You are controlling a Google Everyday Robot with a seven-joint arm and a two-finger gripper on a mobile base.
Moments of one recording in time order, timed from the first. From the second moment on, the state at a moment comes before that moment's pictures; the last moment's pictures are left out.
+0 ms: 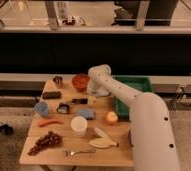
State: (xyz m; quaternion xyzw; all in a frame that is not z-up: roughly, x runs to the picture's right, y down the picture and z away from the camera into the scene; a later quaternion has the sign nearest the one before) arm -0.030 0.054 0.971 -0.30 -0.14 0.01 0.94
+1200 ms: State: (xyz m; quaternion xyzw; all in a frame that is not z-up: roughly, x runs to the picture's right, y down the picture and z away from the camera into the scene) arm -0.034 0.035 0.950 -0.27 -0.14 -0.01 0.95
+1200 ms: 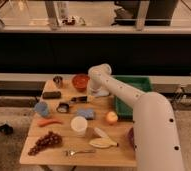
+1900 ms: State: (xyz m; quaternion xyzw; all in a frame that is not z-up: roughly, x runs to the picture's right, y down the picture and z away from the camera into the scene) arm -0.053 -0.016 0.891 -0.21 -0.09 -0.06 0.97
